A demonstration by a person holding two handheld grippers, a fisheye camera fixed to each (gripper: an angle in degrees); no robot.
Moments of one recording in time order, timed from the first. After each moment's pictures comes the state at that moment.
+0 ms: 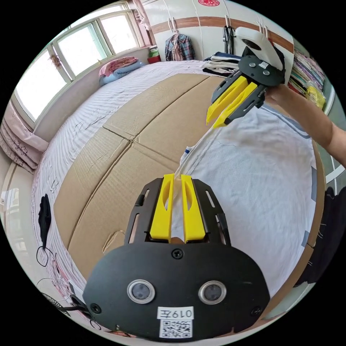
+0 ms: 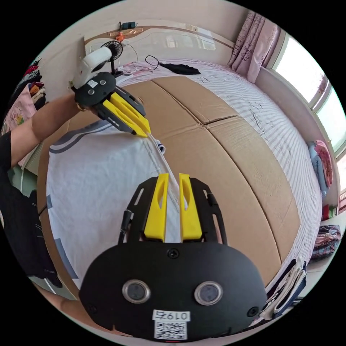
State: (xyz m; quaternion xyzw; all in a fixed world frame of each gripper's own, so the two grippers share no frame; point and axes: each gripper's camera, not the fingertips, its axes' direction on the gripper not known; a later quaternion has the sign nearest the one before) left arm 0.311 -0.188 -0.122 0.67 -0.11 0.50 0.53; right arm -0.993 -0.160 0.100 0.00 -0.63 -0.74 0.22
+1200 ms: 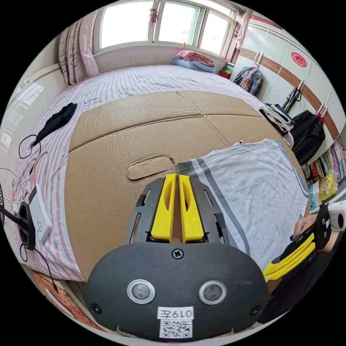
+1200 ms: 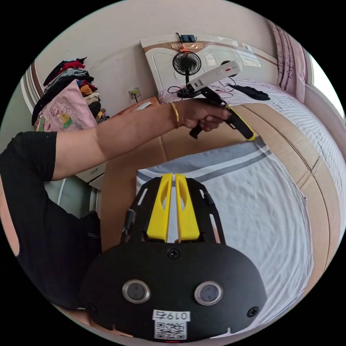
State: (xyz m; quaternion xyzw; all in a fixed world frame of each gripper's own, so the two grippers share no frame) left arm 0.058 -0.220 -0.048 0.68 0.11 0.34 0.64; right arm -0.762 -0.032 -0.047 -0.09 -0.70 -0.70 0.06
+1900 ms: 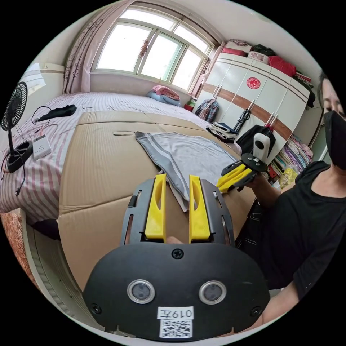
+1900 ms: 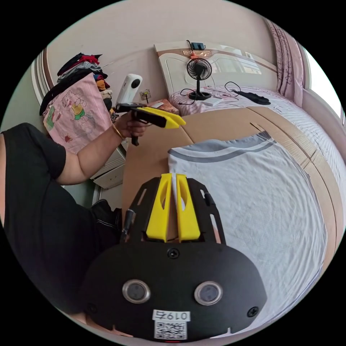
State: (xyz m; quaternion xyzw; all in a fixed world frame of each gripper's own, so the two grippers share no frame) left arm -0.116 -0.112 0.242 0.71 0.24 0.42 0.51; right arm -0.695 -0.018 -0.062 -0.07 -0.73 -0.68 0.05
